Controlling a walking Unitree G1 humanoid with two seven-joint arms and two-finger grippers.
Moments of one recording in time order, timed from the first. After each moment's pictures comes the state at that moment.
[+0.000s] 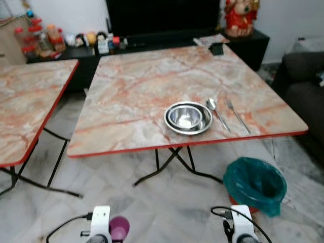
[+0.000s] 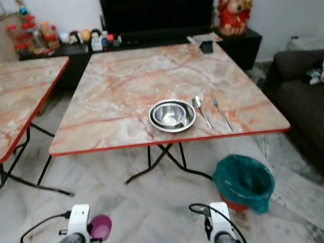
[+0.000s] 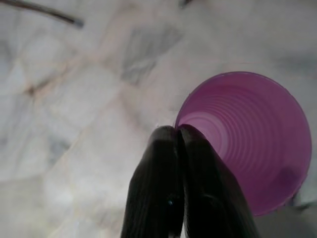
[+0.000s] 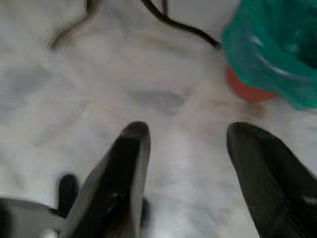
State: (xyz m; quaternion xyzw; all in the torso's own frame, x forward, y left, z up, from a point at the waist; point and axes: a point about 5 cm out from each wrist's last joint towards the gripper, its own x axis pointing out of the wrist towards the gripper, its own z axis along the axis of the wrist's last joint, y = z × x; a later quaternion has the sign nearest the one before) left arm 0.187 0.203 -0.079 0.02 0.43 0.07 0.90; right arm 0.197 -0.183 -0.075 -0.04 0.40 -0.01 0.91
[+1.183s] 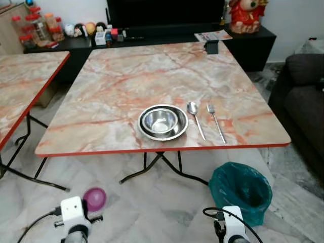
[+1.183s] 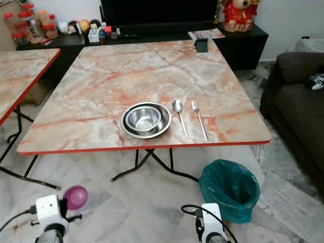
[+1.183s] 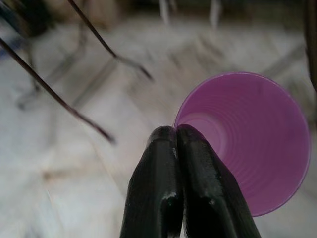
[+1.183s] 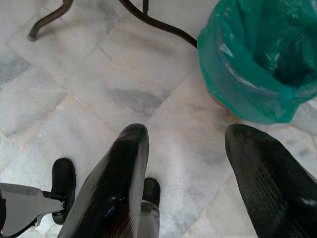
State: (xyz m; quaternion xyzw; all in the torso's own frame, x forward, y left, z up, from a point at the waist) left arm 0.214 0.239 -0.010 -0.01 0.10 0.20 0.97; right arm 0.188 -0.190 -0.078 -0.04 0.41 -0.01 0.91
